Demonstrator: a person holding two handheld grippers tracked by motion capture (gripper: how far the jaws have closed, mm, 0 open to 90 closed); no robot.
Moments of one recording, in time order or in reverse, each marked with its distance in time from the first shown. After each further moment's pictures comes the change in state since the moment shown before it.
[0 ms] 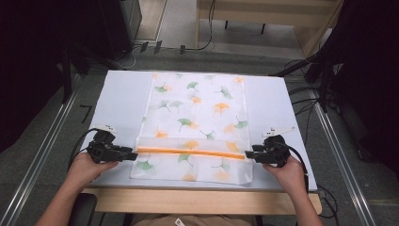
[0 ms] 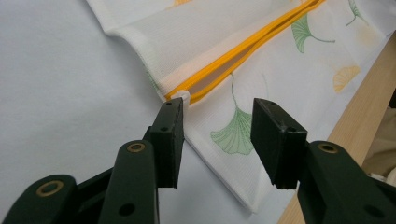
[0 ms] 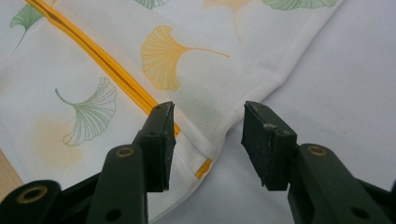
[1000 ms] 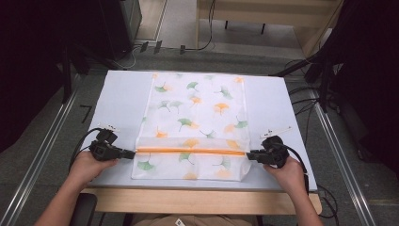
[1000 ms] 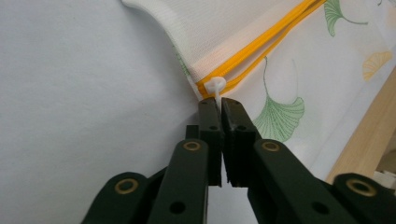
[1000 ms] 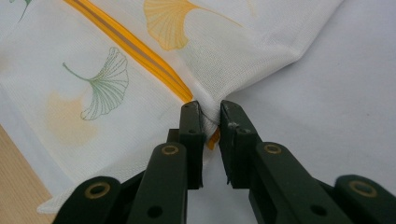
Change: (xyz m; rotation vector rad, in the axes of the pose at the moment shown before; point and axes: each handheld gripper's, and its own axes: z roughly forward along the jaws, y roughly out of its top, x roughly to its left) left arm 0.013 0.001 0.013 0.084 0.002 -0.061; right arm 0.000 -0.001 0.005 0.084 0.028 0.006
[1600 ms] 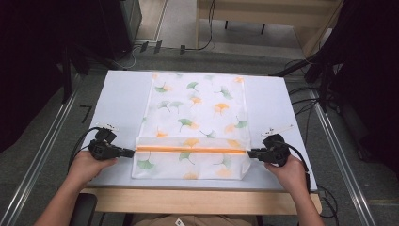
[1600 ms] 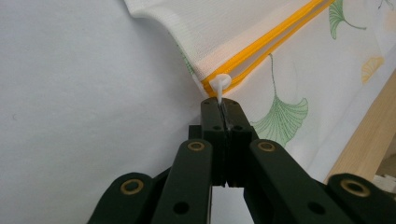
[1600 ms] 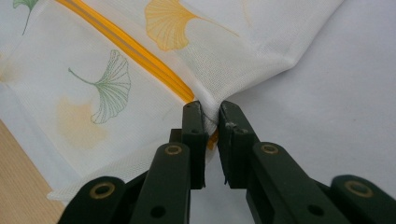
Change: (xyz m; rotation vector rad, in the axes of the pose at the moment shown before) left arm -0.002 0.001 -0.005 -0.021 0.019 0.012; right arm 0.000 0.004 -0.007 -0.008 -0.005 0.004
